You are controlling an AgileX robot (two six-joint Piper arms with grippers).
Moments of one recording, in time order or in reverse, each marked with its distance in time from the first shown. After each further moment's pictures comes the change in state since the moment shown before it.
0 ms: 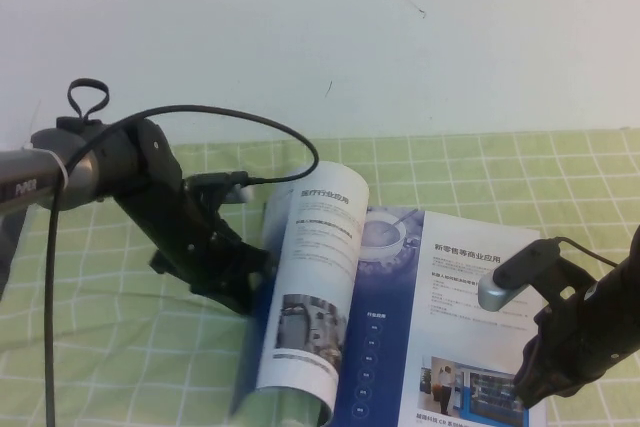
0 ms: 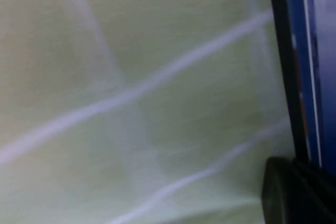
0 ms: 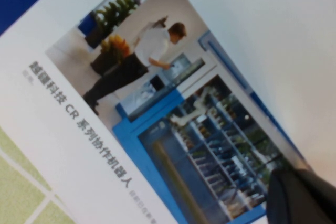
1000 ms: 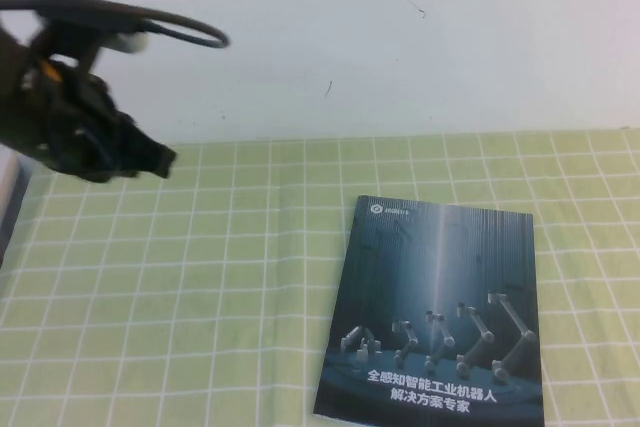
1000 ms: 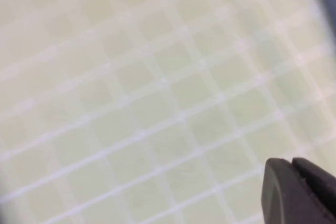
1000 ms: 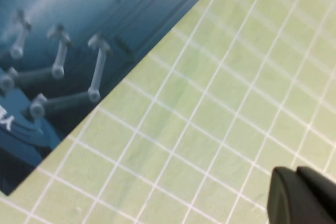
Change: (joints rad) right arm -0.010 -0.590 -0.265 -0.683 0.430 0.528; left arm 0.010 -0.586 0.055 0.328 0.003 -0.109
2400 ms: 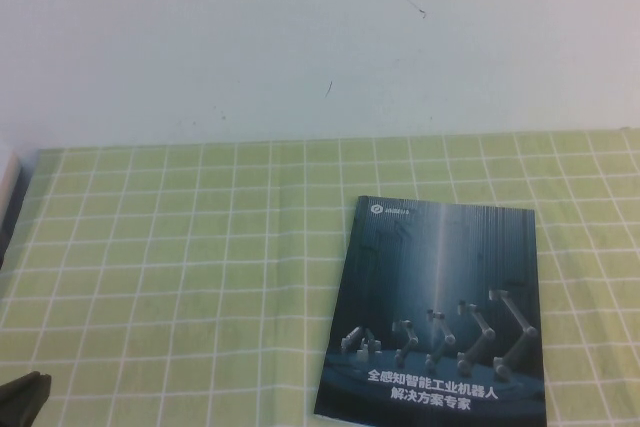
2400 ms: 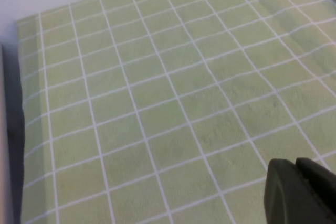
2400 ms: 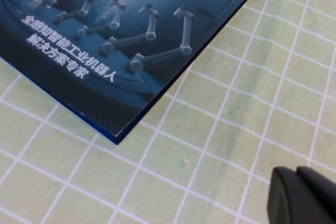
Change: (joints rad) right arm 0.000 -0.785 0.727 0.203 -0.263 0.062; left arm 0.002 -1.002 1.118 0.142 -0.627 -0.130
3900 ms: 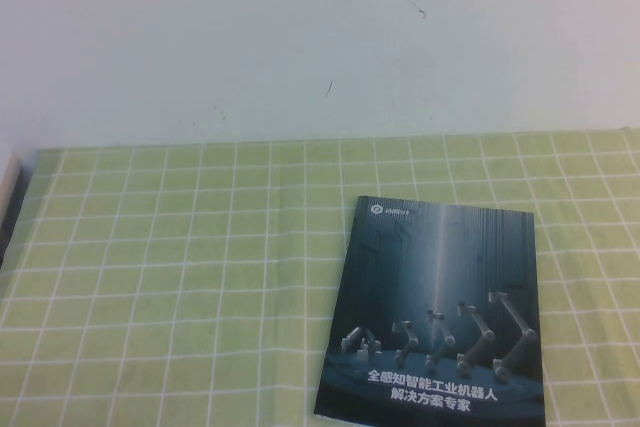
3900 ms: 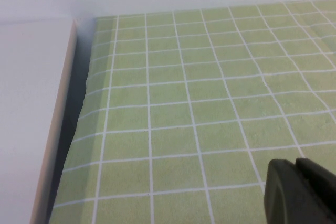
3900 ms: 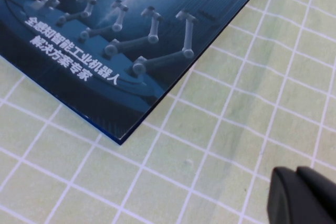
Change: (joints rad) right arm 0.000 0.000 0.001 0.009 0.000 0.002; left arm 0.196 -0.484 0.232 -0.056 0.082 -0.057
